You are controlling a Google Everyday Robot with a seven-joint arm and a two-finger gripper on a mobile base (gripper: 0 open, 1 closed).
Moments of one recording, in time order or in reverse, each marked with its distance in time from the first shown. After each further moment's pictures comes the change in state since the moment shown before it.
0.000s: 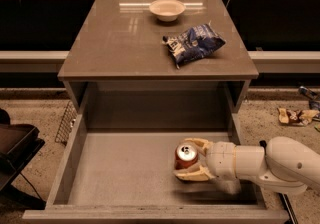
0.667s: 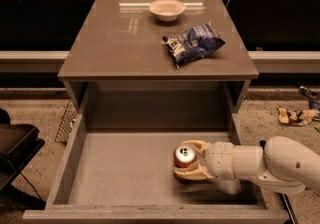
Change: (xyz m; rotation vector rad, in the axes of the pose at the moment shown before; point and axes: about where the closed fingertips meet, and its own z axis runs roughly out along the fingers) arm -0.002 0.002 0.003 -0.008 -0.002 -0.002
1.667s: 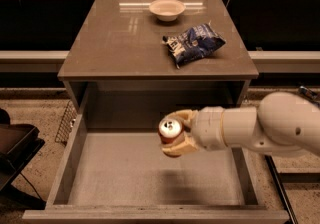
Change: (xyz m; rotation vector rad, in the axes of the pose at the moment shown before) arm -0.110 -0.018 -0.004 0.007 0.087 -0.126
